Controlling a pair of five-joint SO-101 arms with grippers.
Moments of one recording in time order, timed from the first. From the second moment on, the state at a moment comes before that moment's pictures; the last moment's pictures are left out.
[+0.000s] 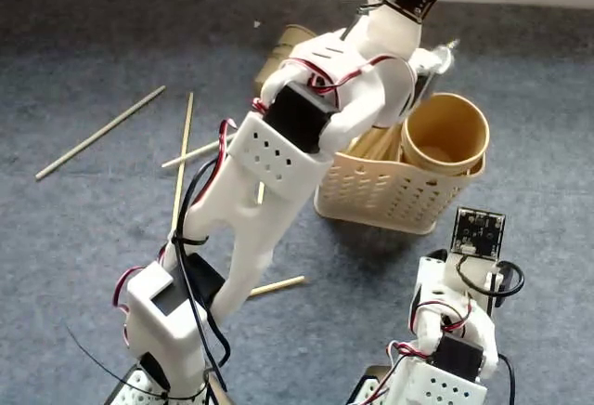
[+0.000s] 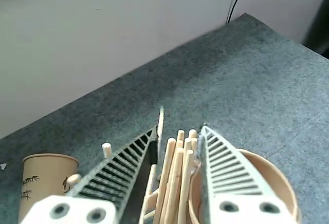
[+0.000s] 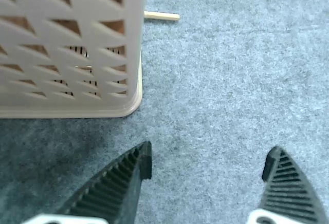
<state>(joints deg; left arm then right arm) 35.3 16.1 -50.1 65.0 7.4 16.4 -102.9 95.3 59.5 14.9</state>
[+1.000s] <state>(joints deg) -6.5 12.4 -13.1 95.6 -29.1 16.4 -102.9 95.3 59.5 14.9</state>
